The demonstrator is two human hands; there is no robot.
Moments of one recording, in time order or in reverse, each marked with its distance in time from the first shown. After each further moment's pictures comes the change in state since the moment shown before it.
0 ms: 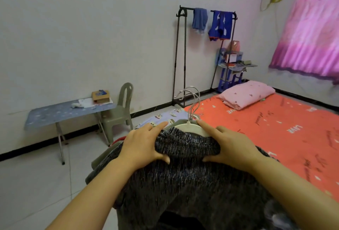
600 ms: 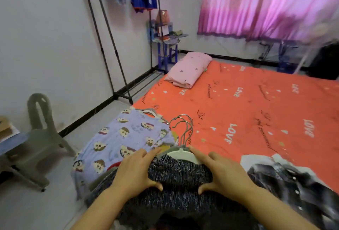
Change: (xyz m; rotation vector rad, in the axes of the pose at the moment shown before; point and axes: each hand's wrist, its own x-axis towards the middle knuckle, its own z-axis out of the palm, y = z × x) left_hand 0.237 -0.037 0.154 -0.048 -0.378 0.408; right_hand 0.077 0.094 0.127 0.146 -0.230 0.553
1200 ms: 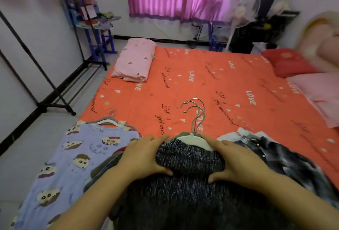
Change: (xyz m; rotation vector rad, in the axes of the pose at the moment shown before) left_hand 0.181 -0.050 -0.025 -0.106 -0.156 0.509; right_hand 0.070 -0.009 -0.026 0.085 0.072 0.455
